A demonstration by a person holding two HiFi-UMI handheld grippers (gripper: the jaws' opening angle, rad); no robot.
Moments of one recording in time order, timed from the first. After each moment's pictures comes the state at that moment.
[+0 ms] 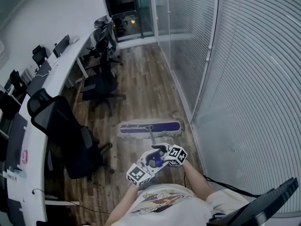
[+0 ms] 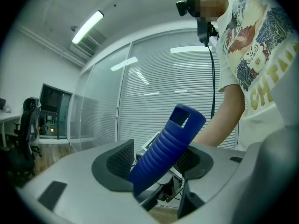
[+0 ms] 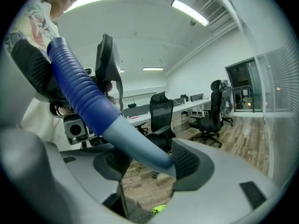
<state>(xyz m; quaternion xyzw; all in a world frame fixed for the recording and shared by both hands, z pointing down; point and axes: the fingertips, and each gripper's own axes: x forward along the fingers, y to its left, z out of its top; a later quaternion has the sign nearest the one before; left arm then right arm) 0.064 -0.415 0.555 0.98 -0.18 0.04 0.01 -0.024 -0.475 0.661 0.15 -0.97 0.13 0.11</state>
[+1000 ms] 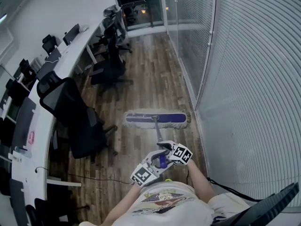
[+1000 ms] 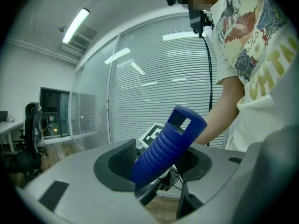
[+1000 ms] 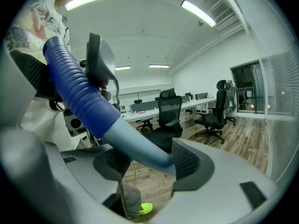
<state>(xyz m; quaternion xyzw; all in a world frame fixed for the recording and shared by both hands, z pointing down) 0.107 -0.260 0.580 0.98 -0.18 0.11 0.00 0.013 -0.325 0.682 0.13 -0.98 0.11 0.13</state>
